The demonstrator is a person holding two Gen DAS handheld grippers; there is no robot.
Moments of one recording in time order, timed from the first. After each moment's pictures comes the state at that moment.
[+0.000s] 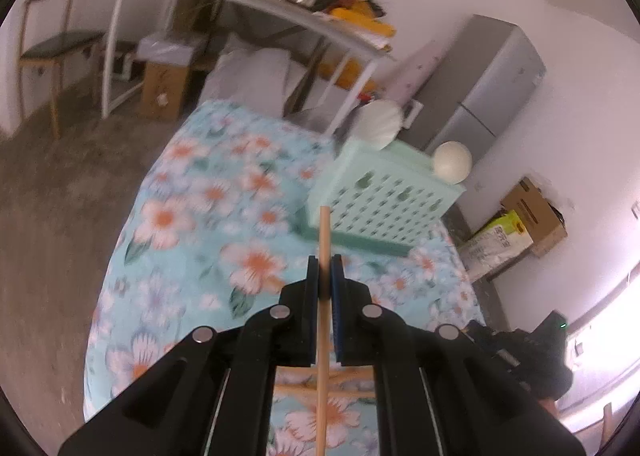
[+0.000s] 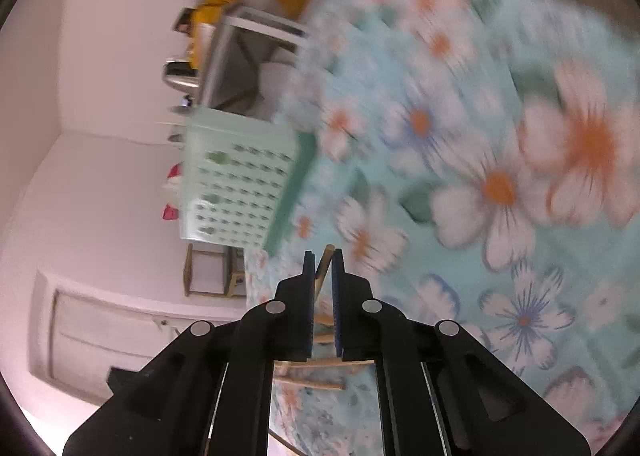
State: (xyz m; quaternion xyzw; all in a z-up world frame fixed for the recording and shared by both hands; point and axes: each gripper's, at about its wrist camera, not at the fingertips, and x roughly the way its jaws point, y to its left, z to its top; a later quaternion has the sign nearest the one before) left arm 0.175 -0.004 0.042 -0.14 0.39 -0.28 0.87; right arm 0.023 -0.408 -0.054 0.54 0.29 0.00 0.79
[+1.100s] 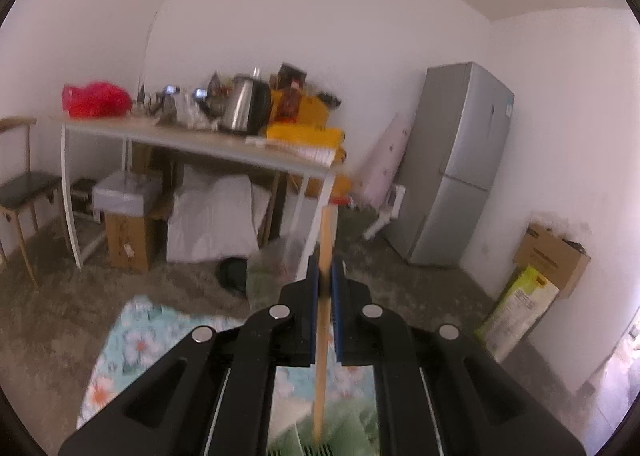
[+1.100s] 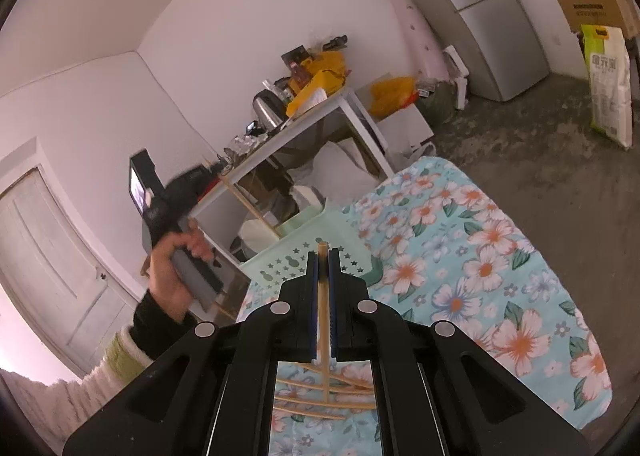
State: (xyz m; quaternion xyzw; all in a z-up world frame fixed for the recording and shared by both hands) left arm 0.321 -0.157 0.143 -0.09 0.20 -0.28 0.94; right arm -0.019 -0.389 0.072 0.31 0.18 -0.03 0.93
